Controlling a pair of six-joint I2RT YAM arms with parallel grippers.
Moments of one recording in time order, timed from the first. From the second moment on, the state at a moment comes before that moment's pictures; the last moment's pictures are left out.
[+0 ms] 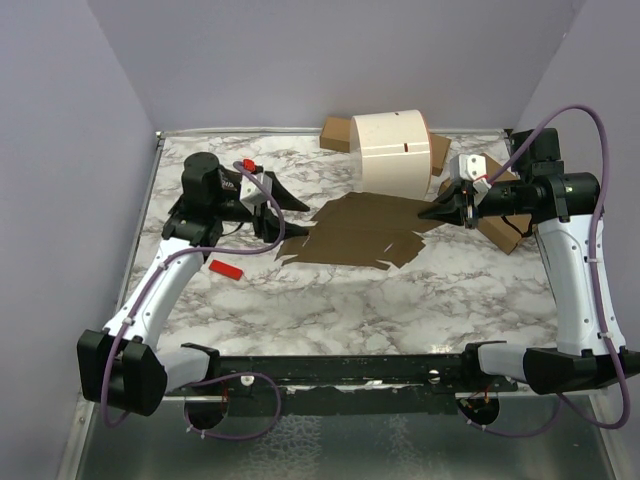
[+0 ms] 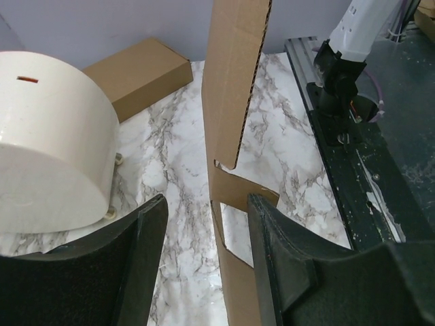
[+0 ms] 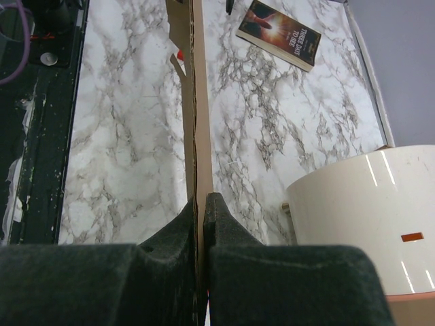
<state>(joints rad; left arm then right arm) -0.24 1.19 1.02 -0.02 1.36 0.28 0.08 1.27 1.65 -1.34 -1.16 -1.22</state>
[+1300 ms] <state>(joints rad) -0.32 1.26 1.02 0.16 1.29 0.11 0.09 1.27 1.64 -1.34 -1.19 -1.20</state>
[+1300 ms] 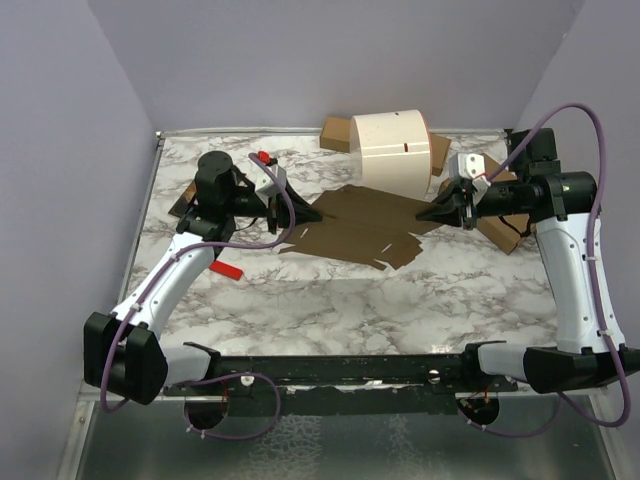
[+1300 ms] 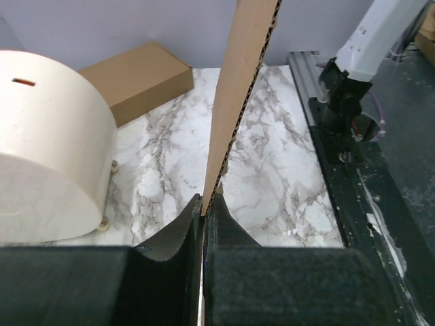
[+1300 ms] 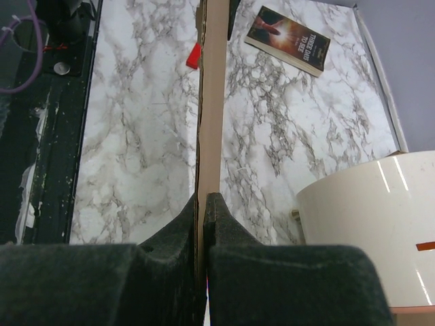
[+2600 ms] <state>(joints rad) 0.24 1.36 0.42 1.50 0.83 -1.42 0.06 1.50 2.14 -0.97 -1.29 -0.39</state>
